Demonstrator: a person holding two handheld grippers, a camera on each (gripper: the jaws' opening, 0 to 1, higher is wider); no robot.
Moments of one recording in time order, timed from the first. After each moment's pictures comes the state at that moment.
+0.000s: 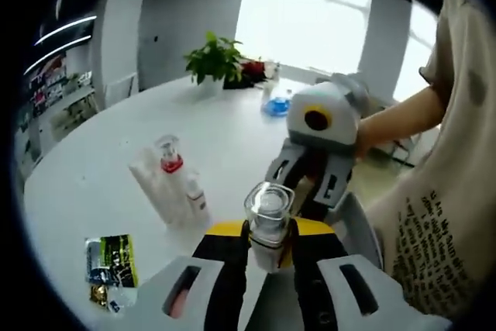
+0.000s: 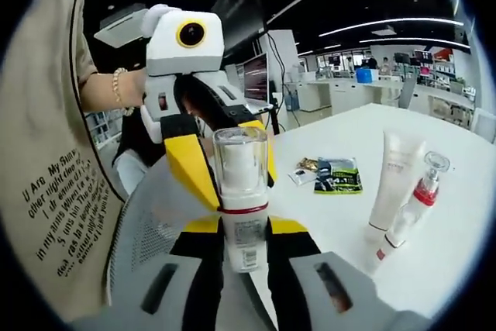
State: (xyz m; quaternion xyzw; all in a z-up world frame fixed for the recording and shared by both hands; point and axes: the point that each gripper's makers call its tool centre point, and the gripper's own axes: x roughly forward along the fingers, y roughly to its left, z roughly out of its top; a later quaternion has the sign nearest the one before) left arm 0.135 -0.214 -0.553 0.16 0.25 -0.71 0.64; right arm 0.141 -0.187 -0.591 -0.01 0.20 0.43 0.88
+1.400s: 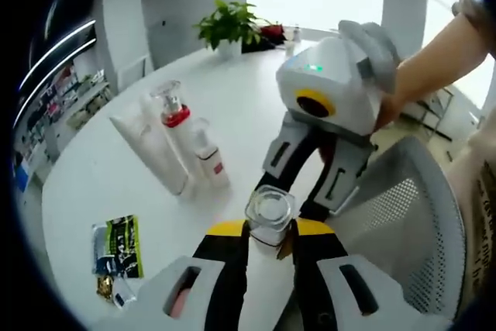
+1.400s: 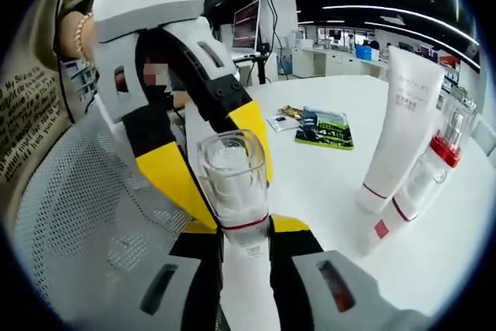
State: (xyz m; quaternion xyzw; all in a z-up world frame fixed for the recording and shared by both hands) left arm 0.159 -0.226 -0.647 0.26 0.27 -0.64 0.67; right arm 0.169 -0.205 -0.692 -0.10 0.29 0.41 0.86
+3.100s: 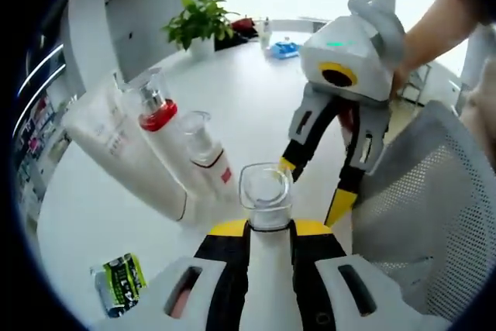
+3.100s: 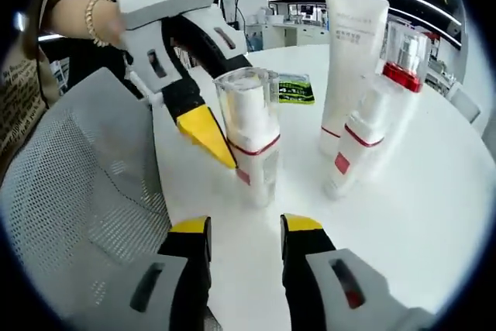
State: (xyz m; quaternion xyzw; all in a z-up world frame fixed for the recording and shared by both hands) left arm 0.203 -0.260 -0.681 0.30 0.23 -0.70 0.60; right arm 0.159 -0.270 -0.723 -0.08 0.35 0.32 0.88
